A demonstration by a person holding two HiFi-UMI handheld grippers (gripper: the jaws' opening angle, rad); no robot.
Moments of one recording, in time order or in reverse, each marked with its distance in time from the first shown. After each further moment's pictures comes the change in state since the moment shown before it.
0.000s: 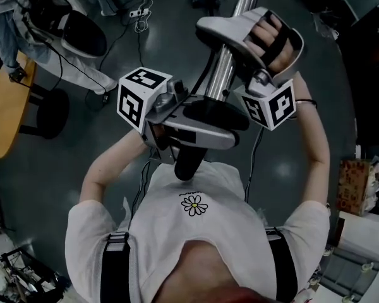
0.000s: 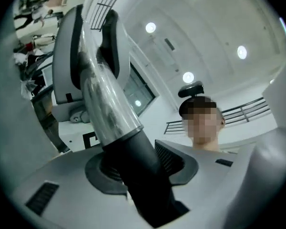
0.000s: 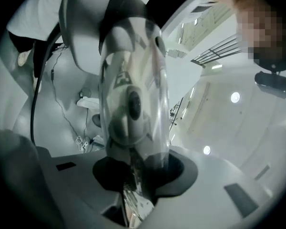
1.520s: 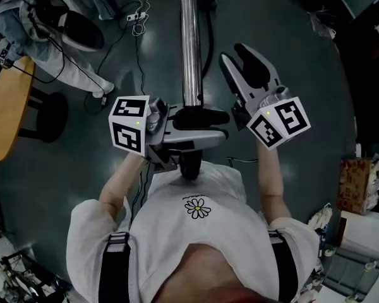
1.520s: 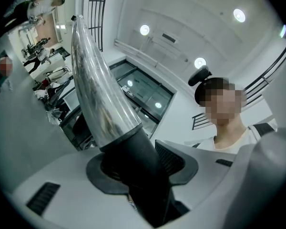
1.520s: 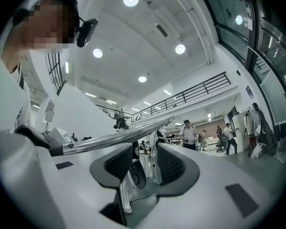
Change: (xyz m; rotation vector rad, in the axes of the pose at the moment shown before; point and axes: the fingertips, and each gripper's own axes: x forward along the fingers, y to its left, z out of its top) left arm -0.035 0.031 -0.039 0.198 -0.048 0.358; right arm -0.072 0.048 -0.031 1.841 0.086 -0.250
